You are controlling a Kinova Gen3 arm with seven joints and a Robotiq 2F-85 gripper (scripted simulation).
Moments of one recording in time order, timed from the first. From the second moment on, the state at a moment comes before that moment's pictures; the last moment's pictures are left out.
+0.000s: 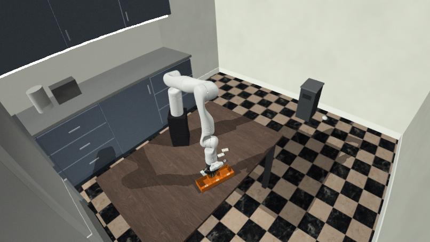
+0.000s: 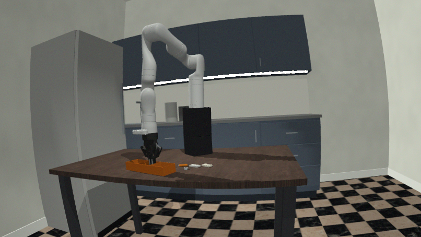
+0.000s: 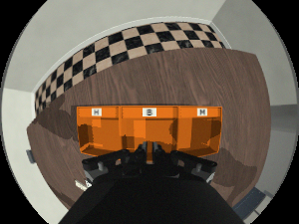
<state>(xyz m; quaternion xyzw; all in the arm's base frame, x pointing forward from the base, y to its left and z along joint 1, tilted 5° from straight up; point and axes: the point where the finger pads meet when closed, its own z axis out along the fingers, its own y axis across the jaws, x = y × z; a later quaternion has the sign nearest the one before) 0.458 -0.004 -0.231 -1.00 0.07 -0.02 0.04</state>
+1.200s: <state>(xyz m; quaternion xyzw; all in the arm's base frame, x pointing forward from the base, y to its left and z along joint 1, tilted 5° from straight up) 0.451 -0.009 -0.184 -1.00 0.07 -0.02 0.04</state>
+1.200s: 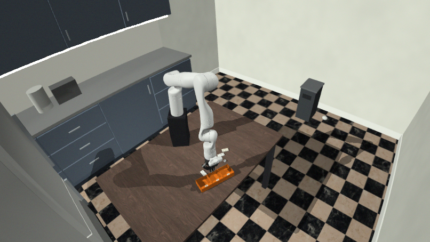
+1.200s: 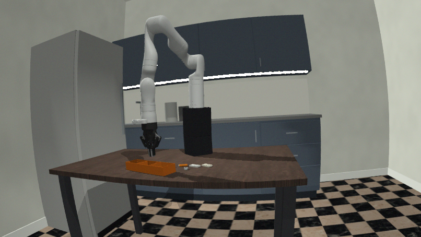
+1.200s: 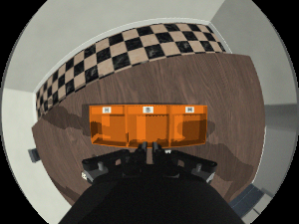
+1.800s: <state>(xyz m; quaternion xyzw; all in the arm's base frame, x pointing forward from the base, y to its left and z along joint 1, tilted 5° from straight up) 0.460 0.029 -0.176 -1.00 0.08 -0.02 0.04</state>
